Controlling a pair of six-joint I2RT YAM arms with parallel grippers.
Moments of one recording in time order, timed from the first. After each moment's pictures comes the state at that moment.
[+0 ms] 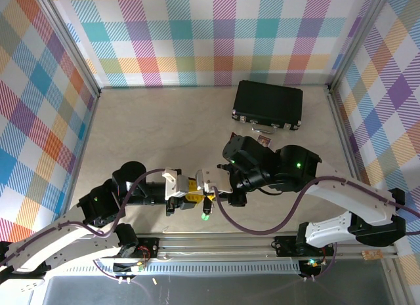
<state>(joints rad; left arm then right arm) -1.00 0.69 0.83 -0.40 0.44 0.18 1.24 1.30 1.62 -1.16 -0.22 -0.46</state>
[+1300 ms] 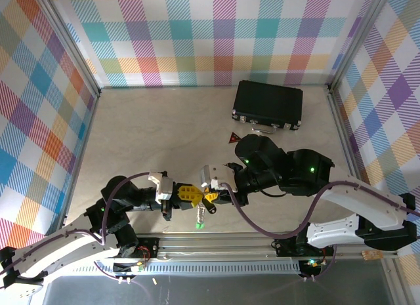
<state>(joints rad) -1.00 0.55 0.56 0.12 0.53 -0.08 1.24 1.21 1.56 -1.00 -0.29 -0.39</state>
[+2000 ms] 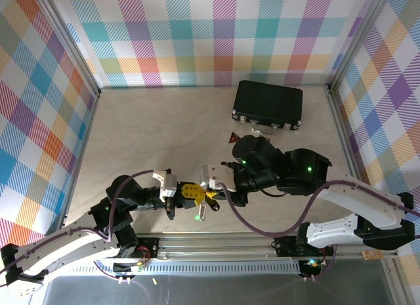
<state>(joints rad) -1.00 0.57 0.57 0.09 0.48 -0.10 1.24 1.24 1.59 -1.07 -0.22 -0.41</state>
